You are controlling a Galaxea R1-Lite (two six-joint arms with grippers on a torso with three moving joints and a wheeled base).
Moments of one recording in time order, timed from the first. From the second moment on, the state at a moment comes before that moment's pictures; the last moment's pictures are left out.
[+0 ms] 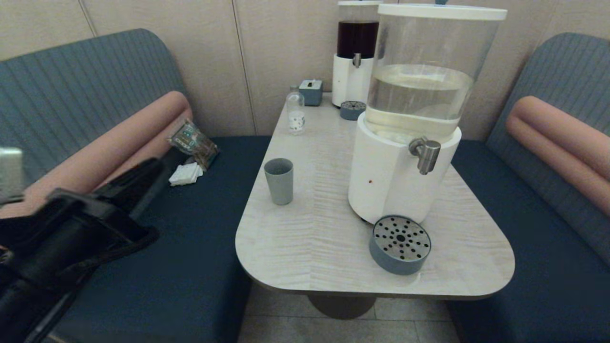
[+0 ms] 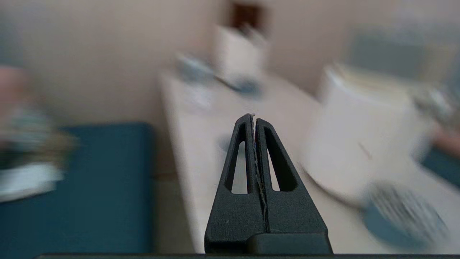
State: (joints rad) left arm -0.24 1.34 -0.20 -1.50 -0.08 -0.10; right arm -0.01 0.00 0.00 0.00 0.00 -0.02
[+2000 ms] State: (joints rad) left arm -0.02 0.00 0.00 0.01 -0.02 0.10; right arm -0.01 0.00 0.00 0.00 0.00 -0.02
